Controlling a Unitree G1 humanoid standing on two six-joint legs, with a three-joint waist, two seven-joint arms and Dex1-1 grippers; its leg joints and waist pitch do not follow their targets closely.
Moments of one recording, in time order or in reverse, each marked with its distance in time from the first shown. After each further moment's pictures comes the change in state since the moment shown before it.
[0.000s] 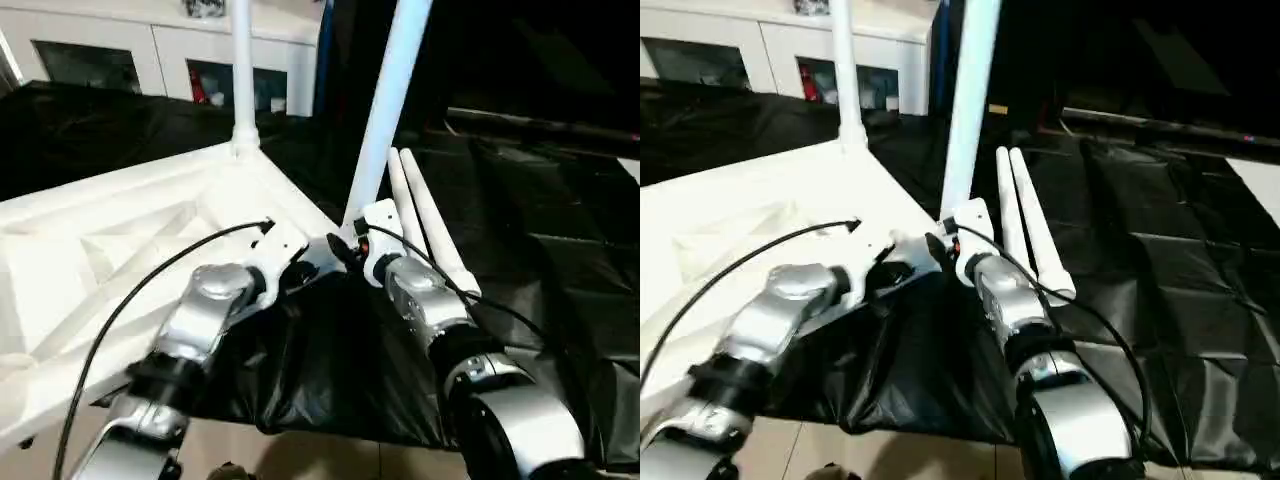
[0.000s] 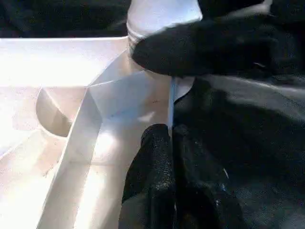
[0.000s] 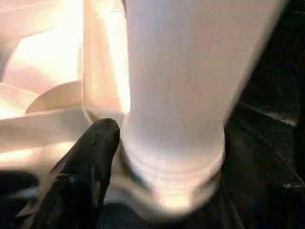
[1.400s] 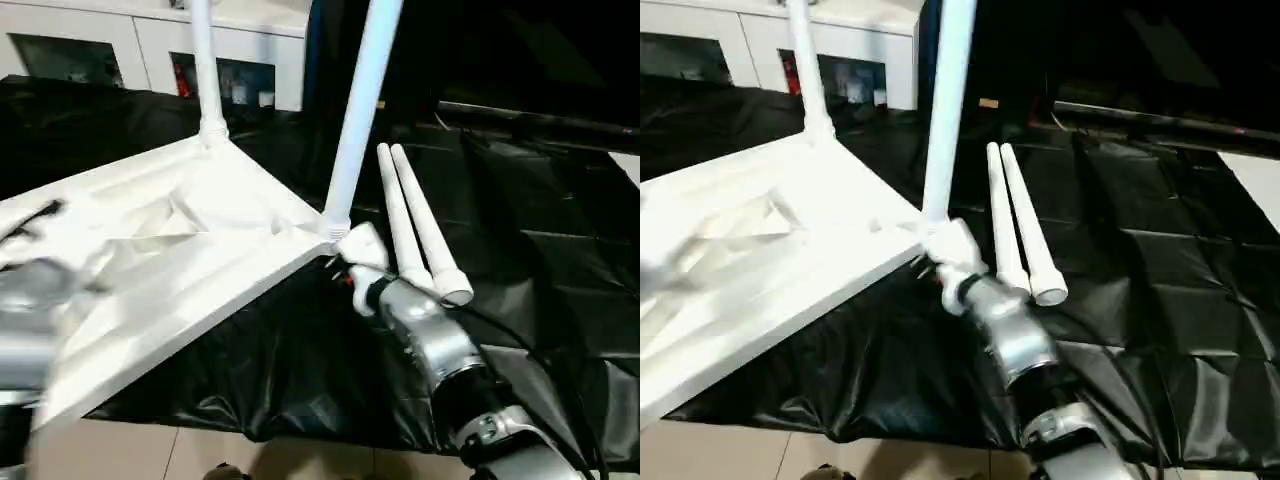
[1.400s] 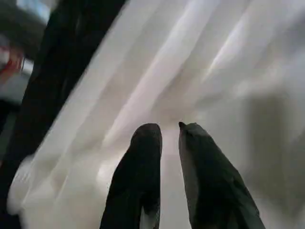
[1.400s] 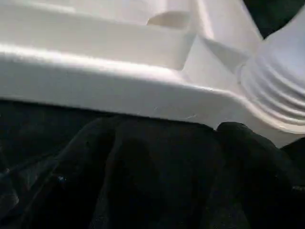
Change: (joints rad) left arm 0.341 0.520 0.343 -0.390 0.238 0.320 0.182; right arm 0.260 -0.076 0.245 -0.471 -0.100 0.227 0.180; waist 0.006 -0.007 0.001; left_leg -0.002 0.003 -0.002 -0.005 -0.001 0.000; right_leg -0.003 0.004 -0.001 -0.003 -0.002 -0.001
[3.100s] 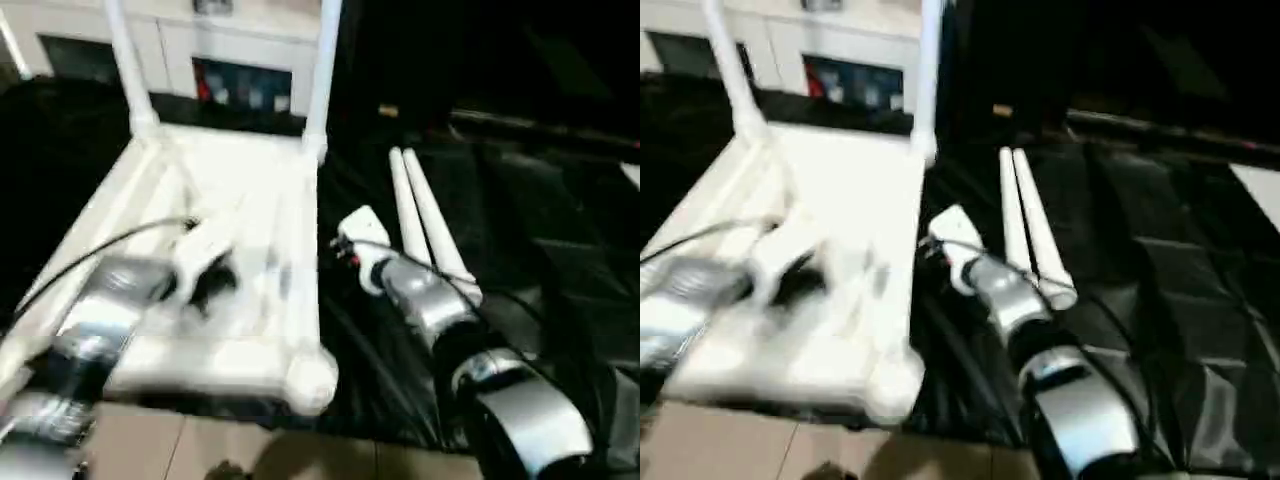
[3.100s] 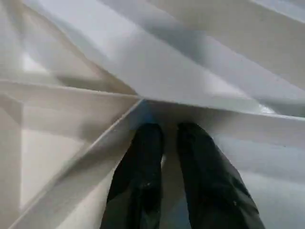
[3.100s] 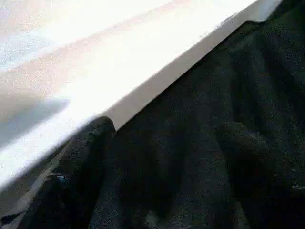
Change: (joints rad) left arm -0.362 -0.193 -0.379 0.390 -0.210 -0.235 -0.296; right arm -0.259 -0.012 -0.084 0.375 0.004 -0.147 -0.059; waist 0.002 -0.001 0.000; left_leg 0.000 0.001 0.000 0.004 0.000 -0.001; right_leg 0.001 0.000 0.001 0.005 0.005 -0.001
